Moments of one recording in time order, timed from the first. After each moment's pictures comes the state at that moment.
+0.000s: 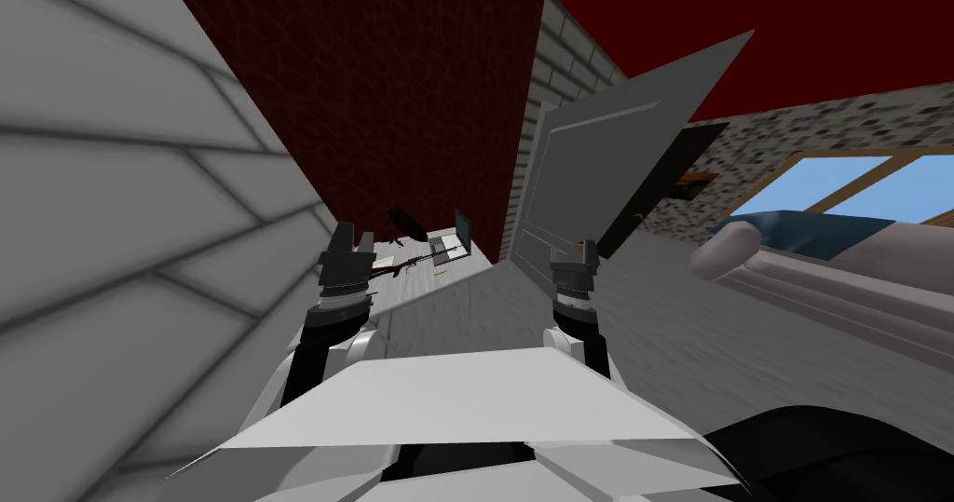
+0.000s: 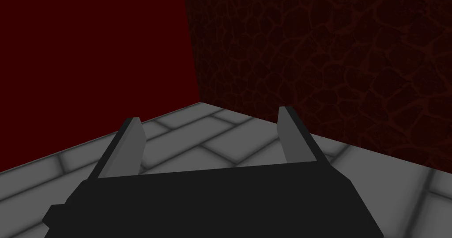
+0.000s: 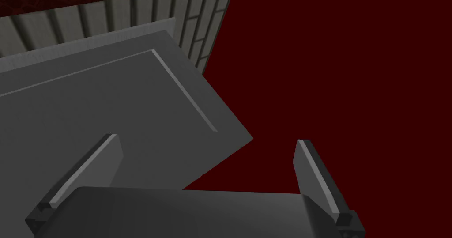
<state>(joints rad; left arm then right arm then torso) 0.47 0.04 0.05 -2.36 -0.12 -0.49 -0.05 0.52 -0.01 -0.05 -2.22 -0.11 -0.61 -0.08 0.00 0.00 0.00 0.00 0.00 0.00</state>
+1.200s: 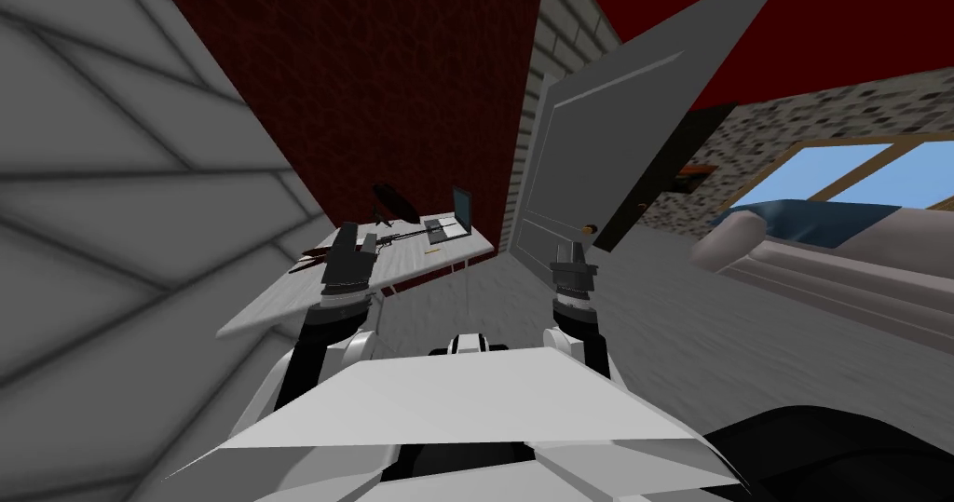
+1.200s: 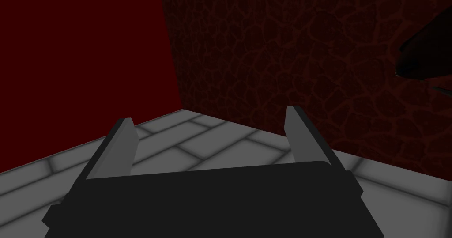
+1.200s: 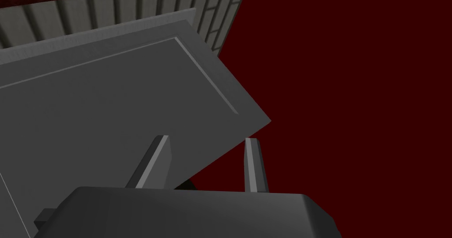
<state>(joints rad) 0.47 0.08 0.06 -2.36 -0.12 -0.44 -0.06 0.52 -0.01 -0.05 -2.22 -0.11 -0.61 -0.08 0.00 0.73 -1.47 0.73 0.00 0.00</state>
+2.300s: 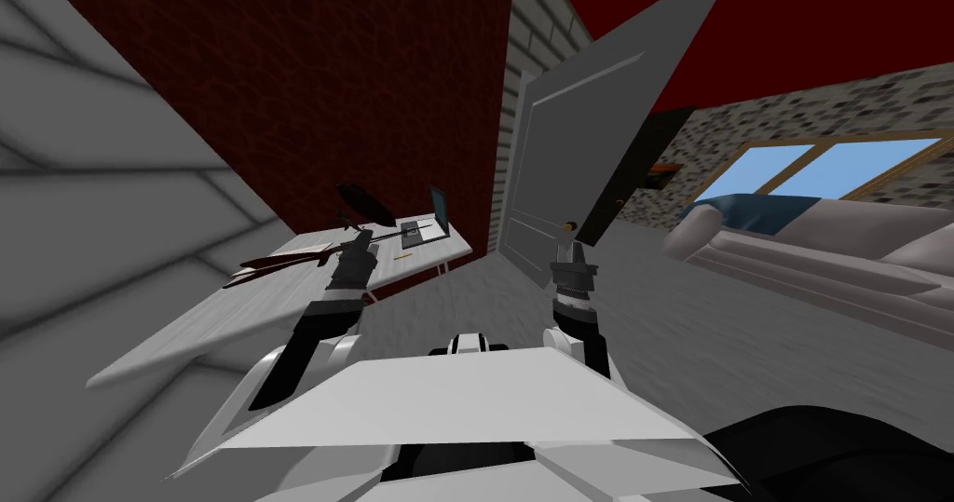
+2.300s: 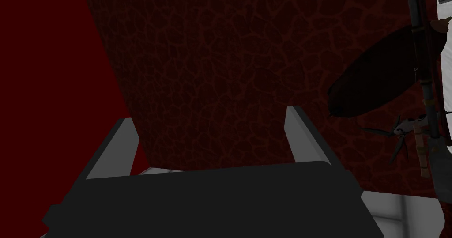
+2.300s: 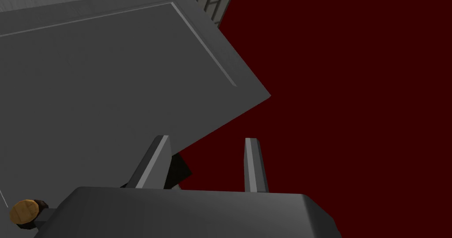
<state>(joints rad) 0.48 0.20 0.10 -2.37 -0.08 -0.17 -0.10 0.52 -0.01 -0.05 -2.22 -0.11 -0.61 -0.08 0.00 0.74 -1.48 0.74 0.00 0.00</state>
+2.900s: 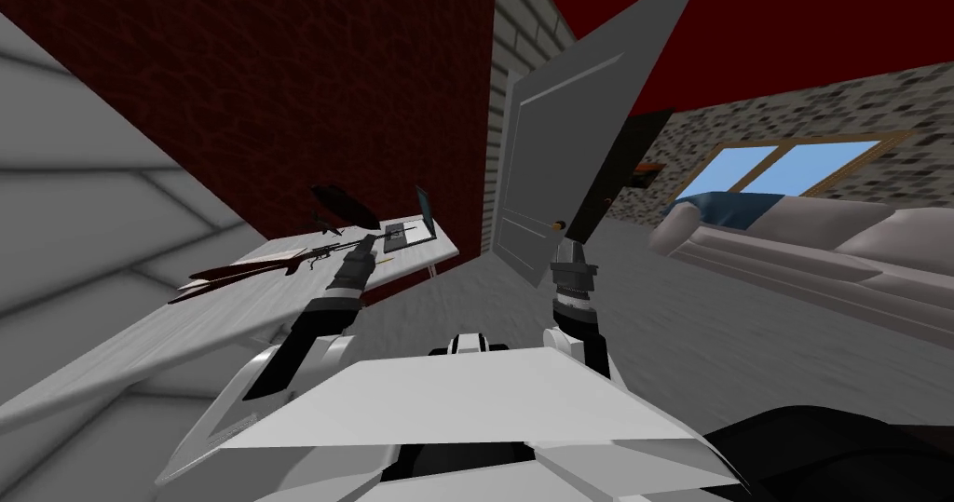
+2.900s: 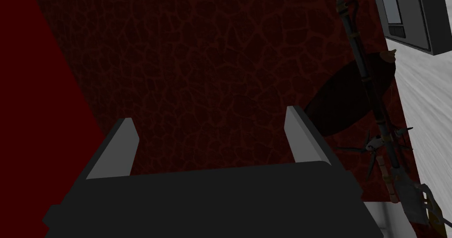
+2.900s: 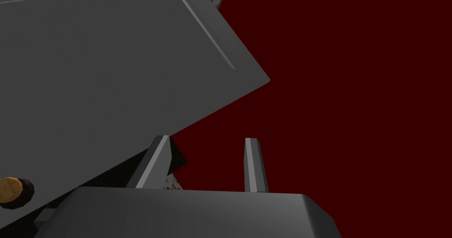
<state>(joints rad) 0.48 0.24 0.13 -2.37 -0.06 -0.01 -0.12 0.52 -0.01 -0.05 -2.22 -0.11 -0.61 -0.08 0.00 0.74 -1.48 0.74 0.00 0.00</state>
